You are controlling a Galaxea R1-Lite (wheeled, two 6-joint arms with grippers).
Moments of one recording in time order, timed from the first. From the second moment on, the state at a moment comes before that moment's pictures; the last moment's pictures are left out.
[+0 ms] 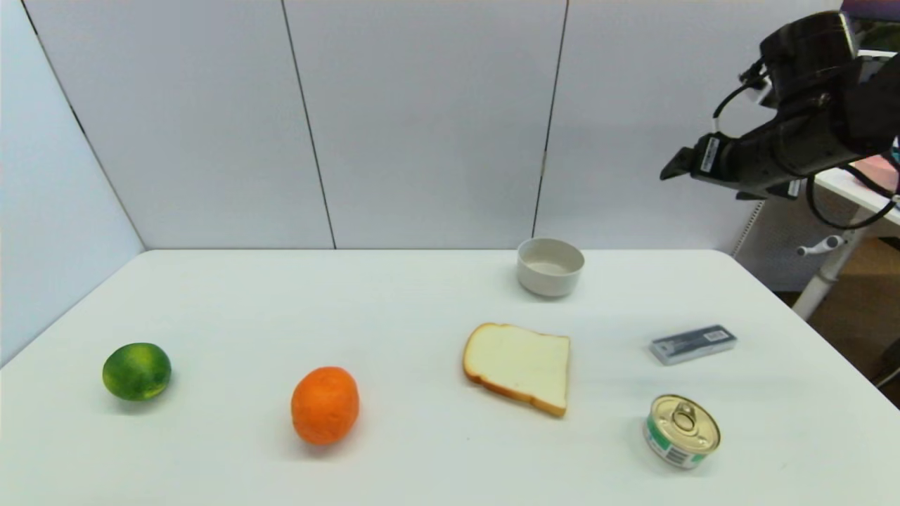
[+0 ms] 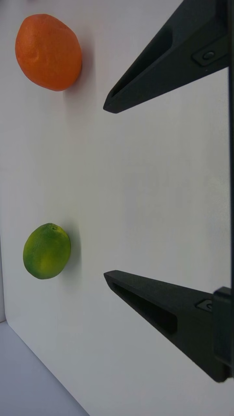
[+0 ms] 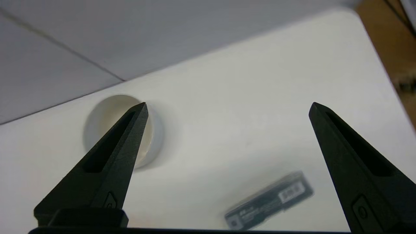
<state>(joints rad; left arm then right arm) -0.01 0.00 -0.03 0.08 0.00 0.08 0.10 1.92 -1.85 0.57 -0.20 0.38</state>
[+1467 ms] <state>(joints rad) -0.01 0.00 -0.03 0.08 0.00 0.08 0.21 2.08 -1.82 1.07 -0.45 1.39</state>
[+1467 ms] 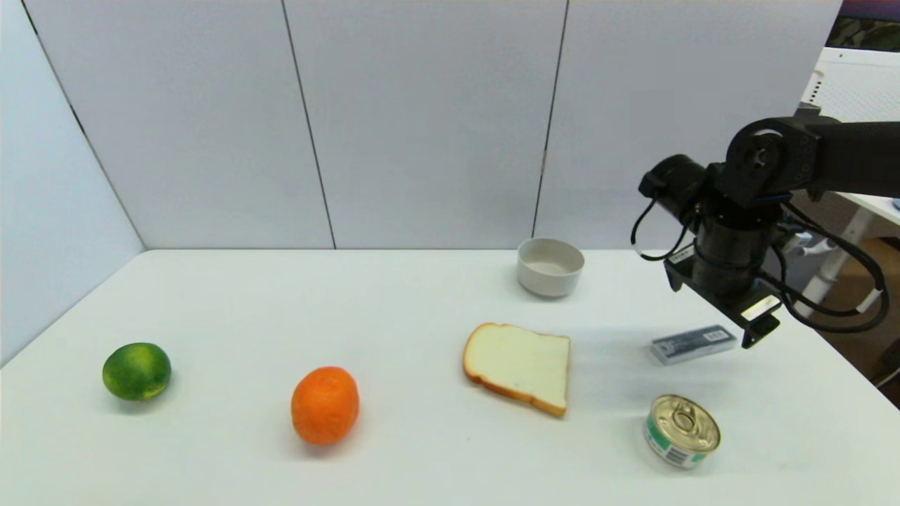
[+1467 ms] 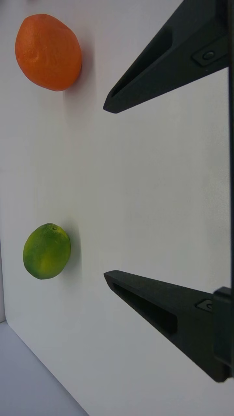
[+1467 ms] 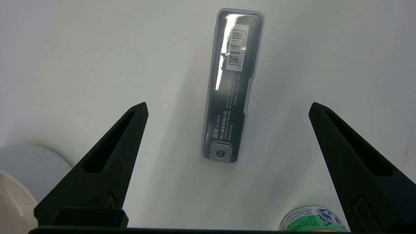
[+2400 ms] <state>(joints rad) -0.01 0.00 -0.03 0.08 0.00 0.08 0.19 1.98 -1.60 0.98 -0.40 1.48</state>
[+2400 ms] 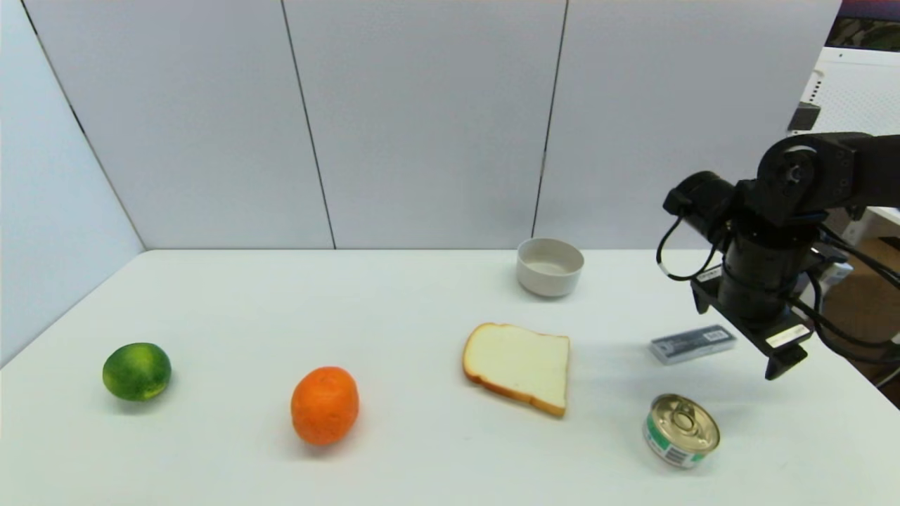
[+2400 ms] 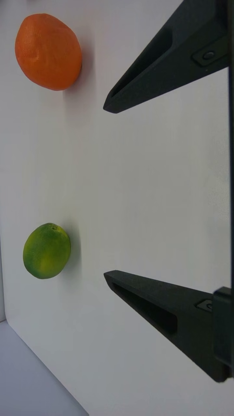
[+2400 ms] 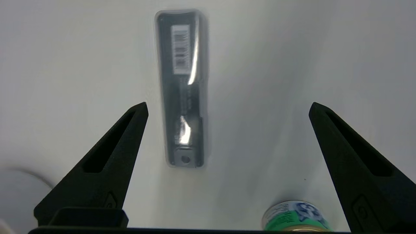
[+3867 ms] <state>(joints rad) -0.01 0.00 -0.03 0.08 0.00 0.08 0.18 2.08 -1.69 1.02 -0.35 1.39</state>
